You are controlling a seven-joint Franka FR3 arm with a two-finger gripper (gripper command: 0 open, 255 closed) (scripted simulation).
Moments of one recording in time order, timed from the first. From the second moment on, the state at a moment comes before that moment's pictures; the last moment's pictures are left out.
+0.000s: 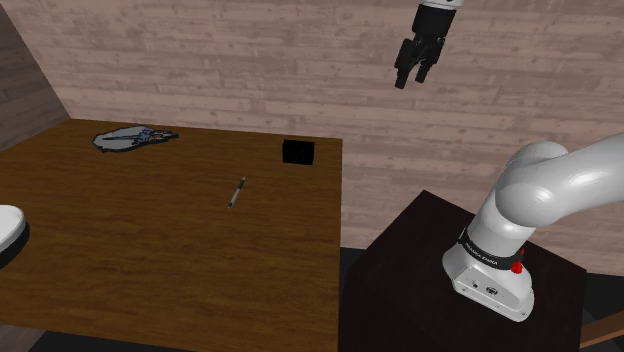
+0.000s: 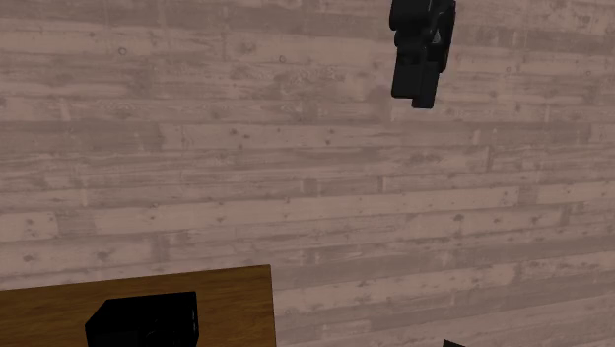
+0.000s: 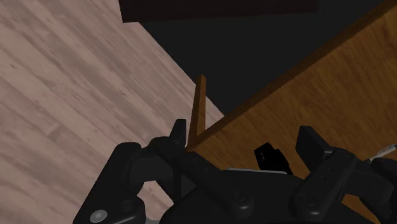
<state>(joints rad) 0.02 -0.82 -0.04 -2.34 0.00 1.62 0.07</state>
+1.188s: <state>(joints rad) 0.13 -0.27 -0.03 -2.23 0.02 2.00 -0.12</state>
